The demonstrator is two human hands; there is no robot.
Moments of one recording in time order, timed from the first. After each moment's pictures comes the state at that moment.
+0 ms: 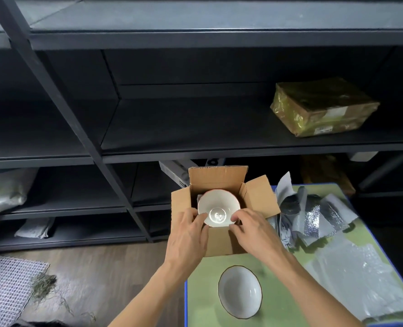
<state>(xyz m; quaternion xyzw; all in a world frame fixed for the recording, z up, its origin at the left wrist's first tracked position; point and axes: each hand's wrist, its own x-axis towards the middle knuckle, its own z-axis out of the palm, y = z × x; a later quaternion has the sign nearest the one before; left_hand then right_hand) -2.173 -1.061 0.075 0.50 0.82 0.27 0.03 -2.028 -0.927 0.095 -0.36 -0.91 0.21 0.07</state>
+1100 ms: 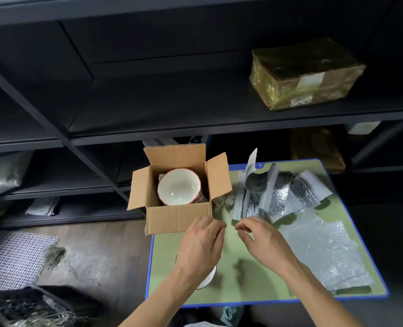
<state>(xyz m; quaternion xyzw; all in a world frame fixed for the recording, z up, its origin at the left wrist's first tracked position) -2.024 -1.010 0.073 0.55 0.77 0.31 0.08 -1.881 -0.877 0.061 -0.34 -0.87 0.34 0.03</state>
